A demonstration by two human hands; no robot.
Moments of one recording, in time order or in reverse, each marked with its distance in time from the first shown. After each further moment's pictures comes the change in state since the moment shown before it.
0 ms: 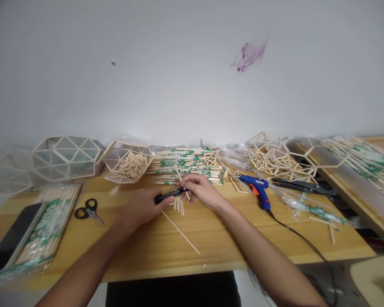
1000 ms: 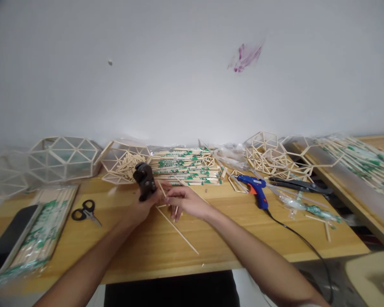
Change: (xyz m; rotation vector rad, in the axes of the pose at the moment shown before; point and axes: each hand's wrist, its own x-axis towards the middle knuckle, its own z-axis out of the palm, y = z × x) left_hand 0.008 -0.007 0.034 -1.230 0.145 0.101; right_hand 0.000 0.023 0.030 0.029 -0.258 0.067
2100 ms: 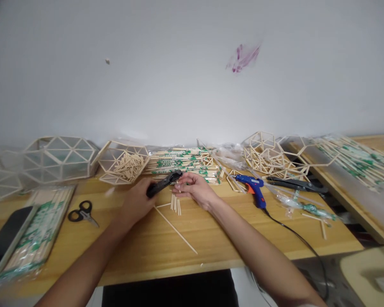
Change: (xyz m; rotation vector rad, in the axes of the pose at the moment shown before) left_hand 0.006 0.005 -0.018 1.014 0.098 0.114; right_hand 0.004 -0.004 -0.033 0.358 0.316 -0.058
